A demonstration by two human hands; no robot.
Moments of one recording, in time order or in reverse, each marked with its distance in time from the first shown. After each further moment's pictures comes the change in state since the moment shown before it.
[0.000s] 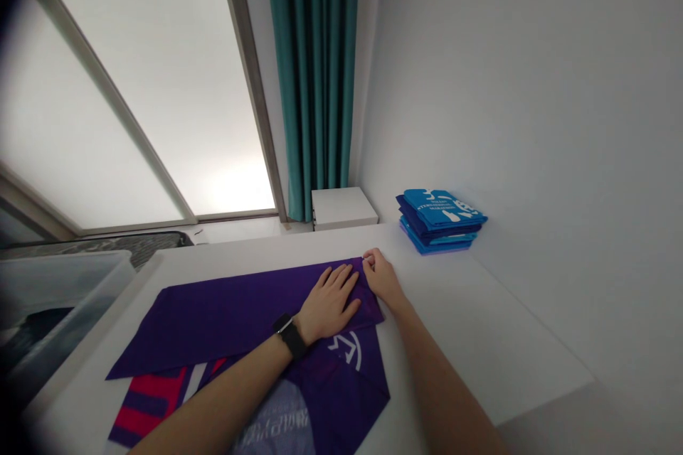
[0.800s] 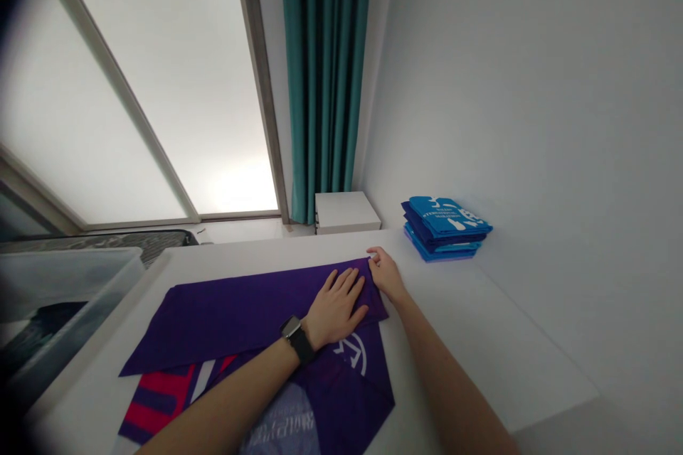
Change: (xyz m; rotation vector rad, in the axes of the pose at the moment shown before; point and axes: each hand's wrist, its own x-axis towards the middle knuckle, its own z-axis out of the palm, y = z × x) left_hand -0.002 0.003 -0.002 -0.006 0.023 -0.004; right_hand 0.020 0.003 0.002 -0.005 0.010 0.004
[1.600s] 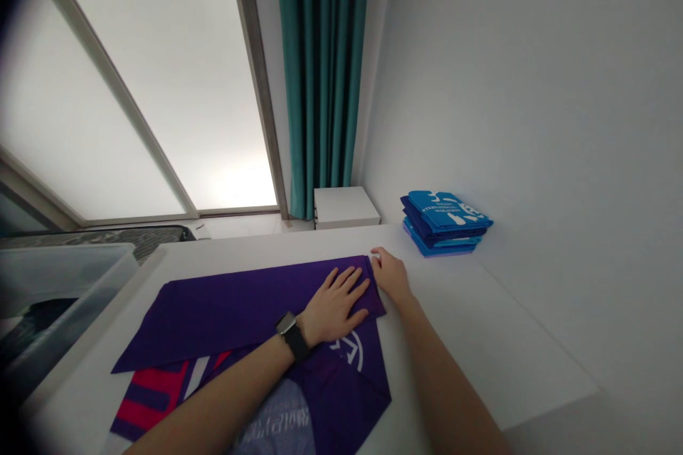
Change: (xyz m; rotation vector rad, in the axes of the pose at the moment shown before) left_hand -0.001 0.000 0.000 -0.068 -0.056 0.093; right_hand -0.007 0.011 -0.012 -0.372 -0.003 -0.048
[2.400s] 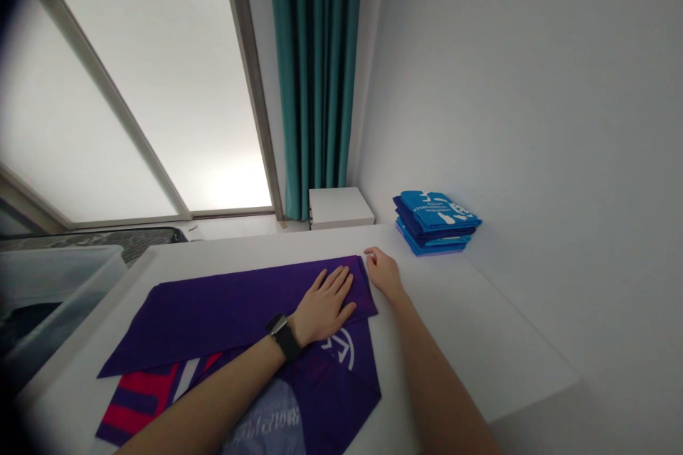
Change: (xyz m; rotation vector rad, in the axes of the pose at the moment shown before) left_hand 0.002 -0.002 0.002 0.069 0.006 -0.095; right_hand 0.001 0.002 -0.001 0.129 0.007 0.036
